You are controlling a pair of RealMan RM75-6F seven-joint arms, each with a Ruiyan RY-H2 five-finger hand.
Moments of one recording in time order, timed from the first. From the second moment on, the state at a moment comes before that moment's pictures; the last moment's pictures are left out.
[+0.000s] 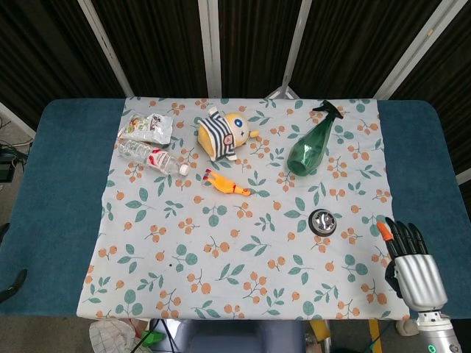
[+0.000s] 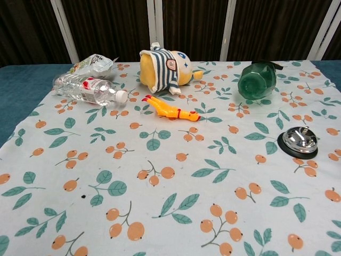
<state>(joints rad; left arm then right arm) 0.11 -1.08 -0.01 -1.74 1.61 1.71 0.15 0.05 -1.15 0.01 -1.70 -1.66 1.52 -0.18</state>
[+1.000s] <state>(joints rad) 0.10 -1.09 -0.02 -1.75 1.59 1.69 0.19 0.36 -1.42 0.17 -1.58 -1.41 1.12 -0.26</state>
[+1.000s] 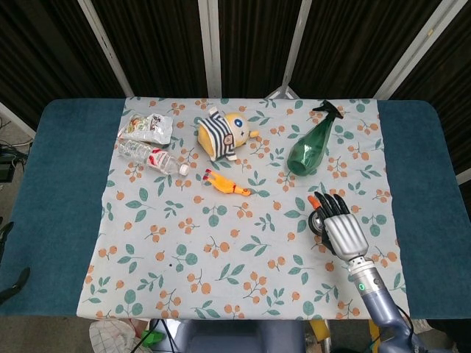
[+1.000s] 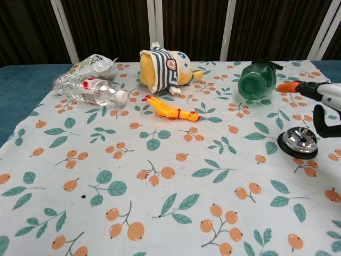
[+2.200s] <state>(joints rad) 0.09 -1.11 -0.02 -1.76 1.59 1.68 0.24 0.46 -1.57 0.11 -1.27 -1.36 0.96 -0.05</state>
